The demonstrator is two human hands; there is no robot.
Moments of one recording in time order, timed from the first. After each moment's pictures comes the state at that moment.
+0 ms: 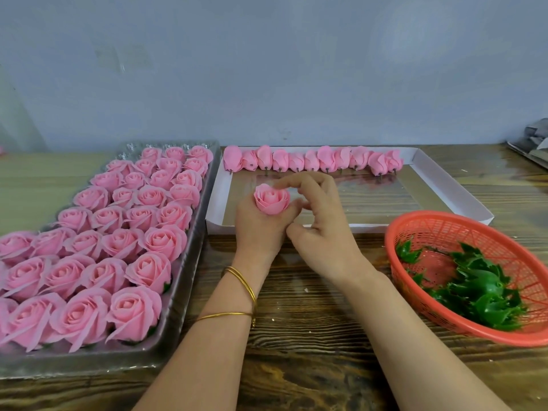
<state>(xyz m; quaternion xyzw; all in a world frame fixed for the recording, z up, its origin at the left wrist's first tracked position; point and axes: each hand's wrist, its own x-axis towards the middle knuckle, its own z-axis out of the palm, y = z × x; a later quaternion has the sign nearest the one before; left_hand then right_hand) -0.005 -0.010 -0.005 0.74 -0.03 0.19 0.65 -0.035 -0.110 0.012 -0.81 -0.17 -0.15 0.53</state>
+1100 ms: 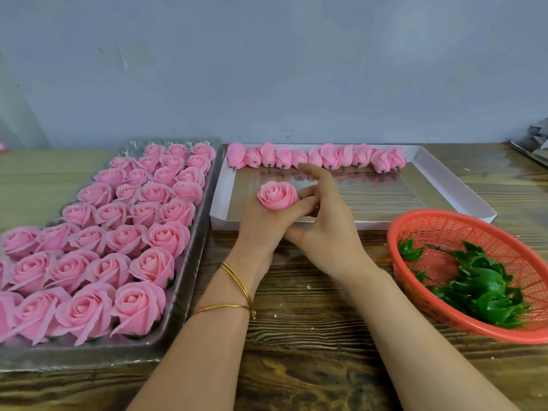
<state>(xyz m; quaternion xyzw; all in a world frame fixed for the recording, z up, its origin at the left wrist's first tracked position) -0.020 -0.009 0.012 0.62 -0.07 0.05 0.78 -0.029 -0.116 0.005 -0.81 -0.16 -0.15 0.54</state>
